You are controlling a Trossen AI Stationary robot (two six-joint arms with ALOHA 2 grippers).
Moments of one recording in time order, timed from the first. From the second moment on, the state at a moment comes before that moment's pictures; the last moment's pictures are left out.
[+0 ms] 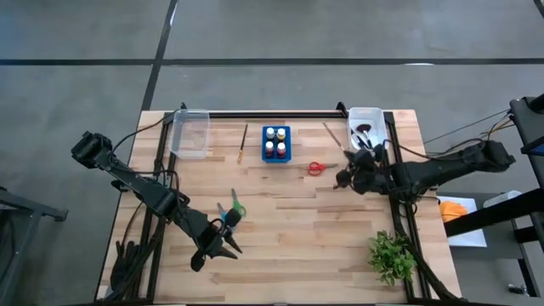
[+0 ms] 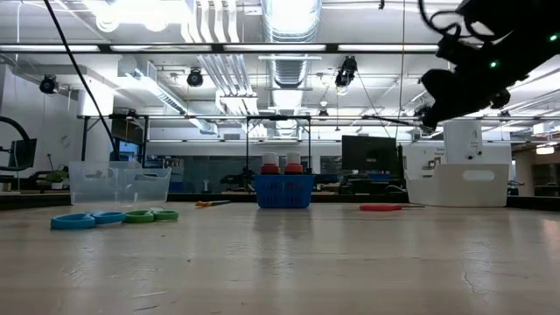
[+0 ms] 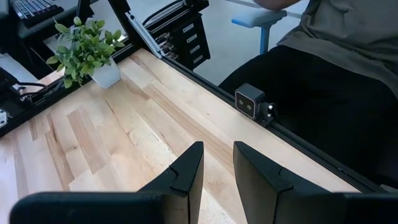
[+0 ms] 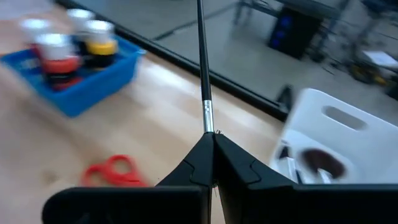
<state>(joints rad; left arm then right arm) -0.57 1.28 0.84 -0.07 0.02 0.26 0.14 0.91 0.47 -0.48 1.02 0.71</state>
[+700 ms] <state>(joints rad) -0.57 1.28 0.84 -0.07 0.02 0.26 -0.29 0.97 0.43 -0.53 1.00 0.76</state>
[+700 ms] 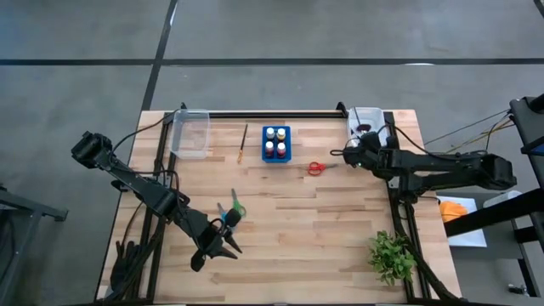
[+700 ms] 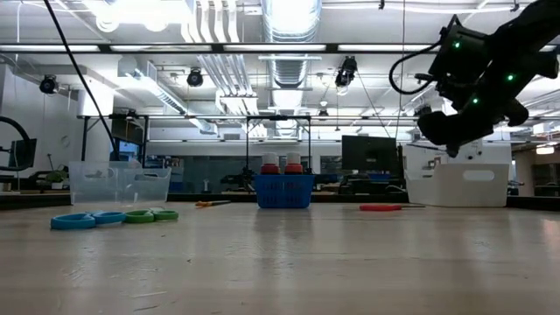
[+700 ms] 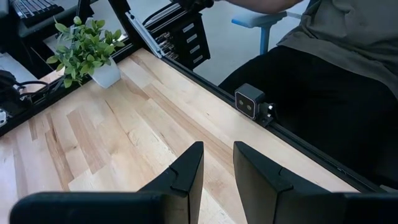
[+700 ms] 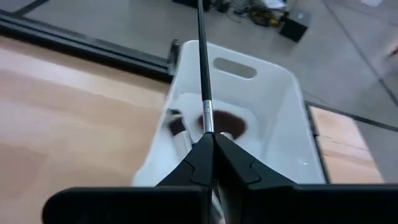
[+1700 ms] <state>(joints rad) -0.57 1.28 0.84 -0.07 0.02 0.26 -0.40 0.96 0.32 -0.65 1.06 0.85</state>
